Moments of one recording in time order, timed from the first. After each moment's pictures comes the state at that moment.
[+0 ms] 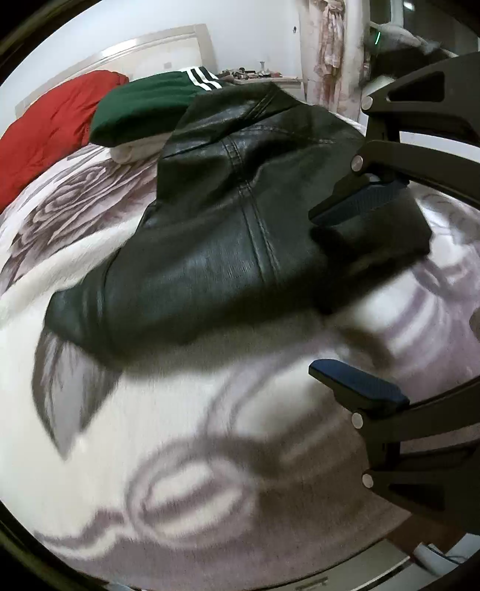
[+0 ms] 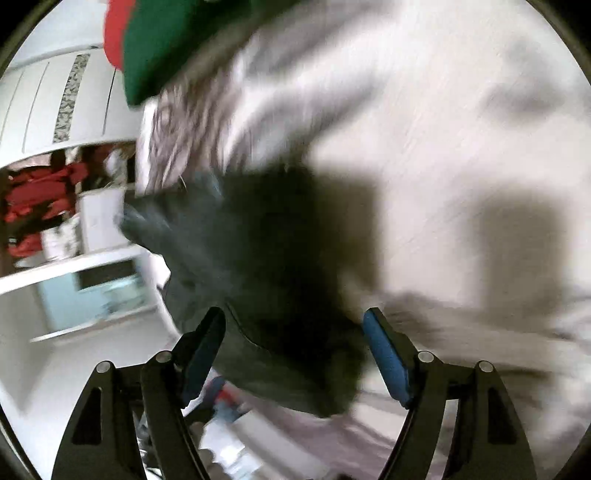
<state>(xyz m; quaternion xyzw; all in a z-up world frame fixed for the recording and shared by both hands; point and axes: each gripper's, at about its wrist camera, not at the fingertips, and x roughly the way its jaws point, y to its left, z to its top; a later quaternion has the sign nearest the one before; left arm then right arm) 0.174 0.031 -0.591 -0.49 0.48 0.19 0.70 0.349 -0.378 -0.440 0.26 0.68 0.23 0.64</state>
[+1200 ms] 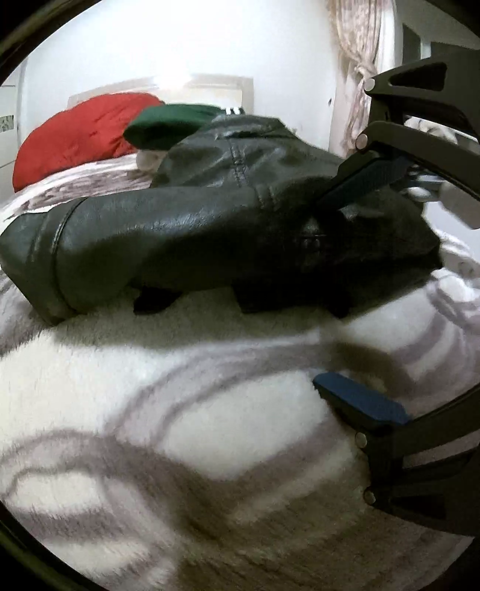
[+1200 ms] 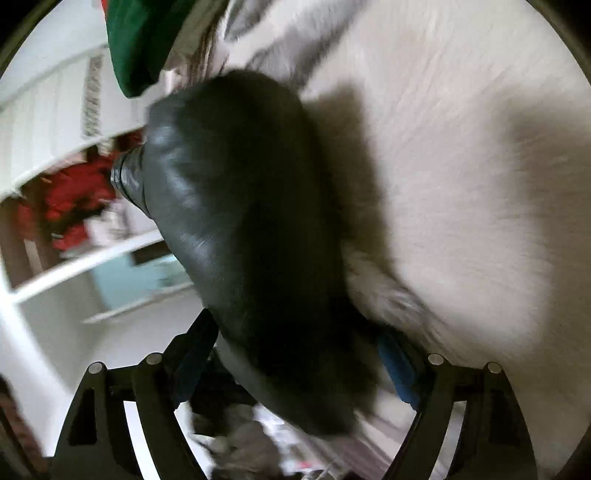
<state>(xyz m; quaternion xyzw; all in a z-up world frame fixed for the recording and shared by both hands) 0.144 0.031 -0.656 -0.64 0.39 0.11 0.66 0.349 -0.354 -0.573 0.38 0.72 0.35 0.47</state>
